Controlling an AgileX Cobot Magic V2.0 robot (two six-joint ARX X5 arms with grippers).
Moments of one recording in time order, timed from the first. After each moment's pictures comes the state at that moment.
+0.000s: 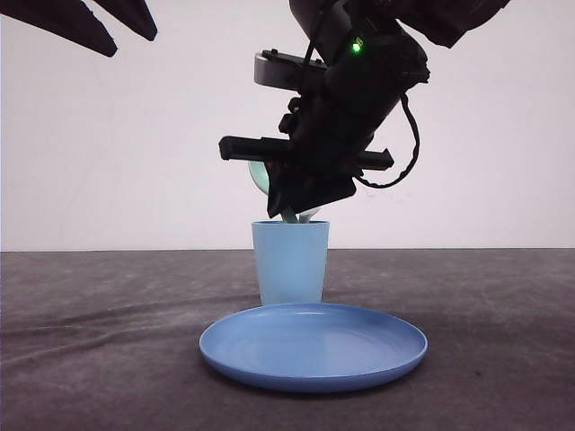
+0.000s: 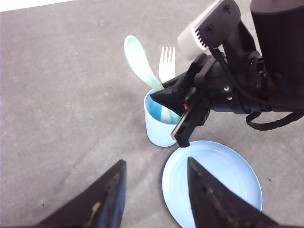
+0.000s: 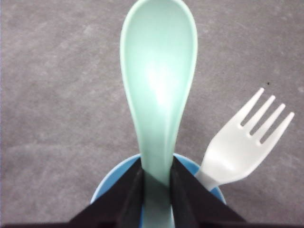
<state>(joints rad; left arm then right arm) -0.83 0.87 0.84 -0.47 -0.24 -0.23 0.74 1.71 1.02 0.15 0.15 0.19</state>
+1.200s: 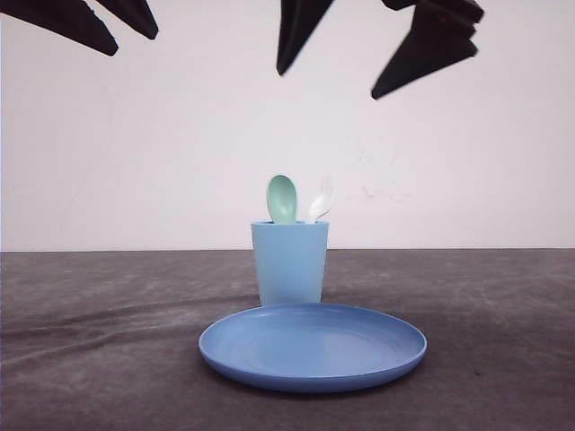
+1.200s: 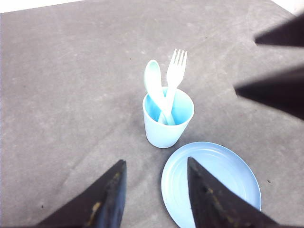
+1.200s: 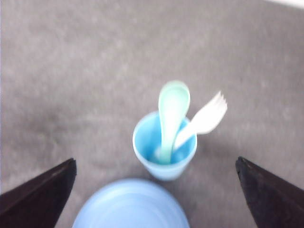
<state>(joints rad) -0.83 0.87 0.84 -0.46 -0.24 -0.22 0.81 1.24 1.02 -0.40 0.15 0.26</state>
